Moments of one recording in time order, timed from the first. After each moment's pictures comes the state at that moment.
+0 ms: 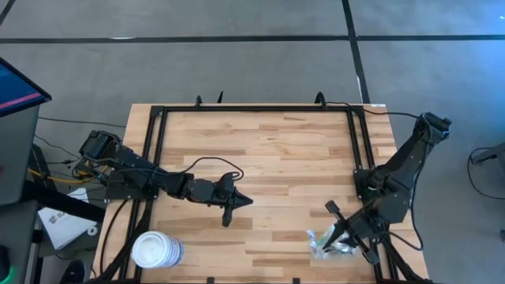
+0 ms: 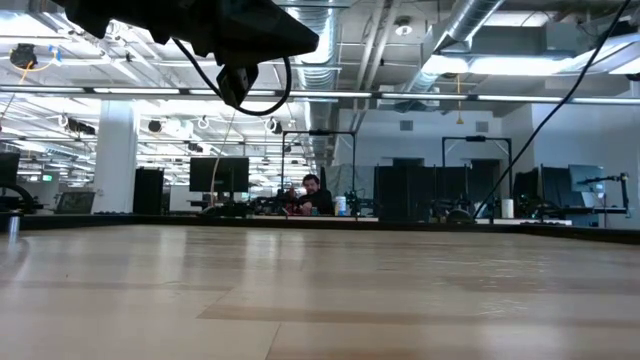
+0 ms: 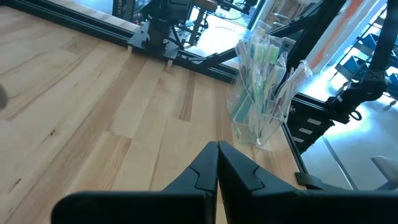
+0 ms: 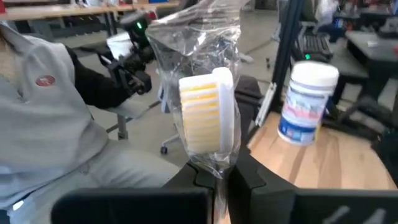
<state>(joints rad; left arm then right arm) -0.34 1.51 0.69 0.54 -0.28 -0.44 0.91 1.07 0.83 0.06 0.30 0.06</state>
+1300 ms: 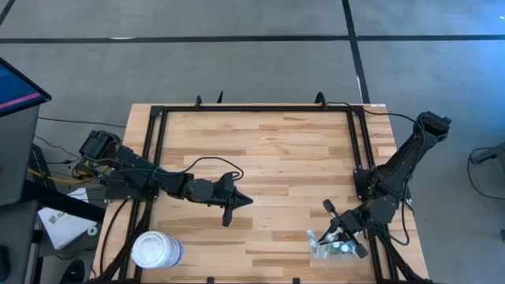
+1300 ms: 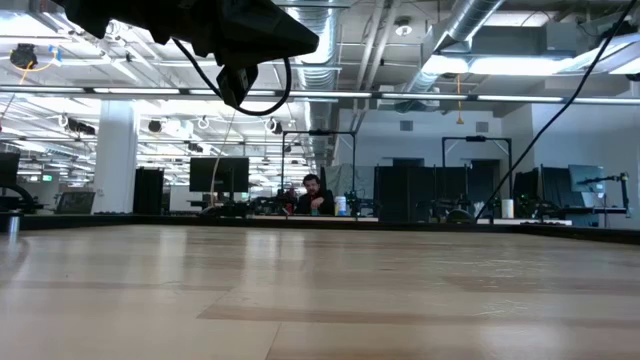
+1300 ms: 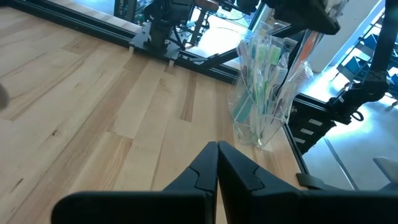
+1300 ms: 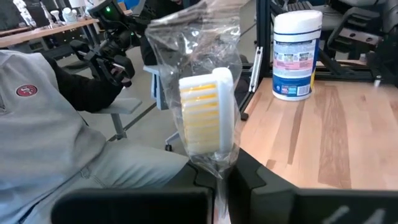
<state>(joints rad) -0.34 1.51 0.69 0.54 -0.29 -0.44 0.92 1.03 0.53 0.30 0.37 0.26</state>
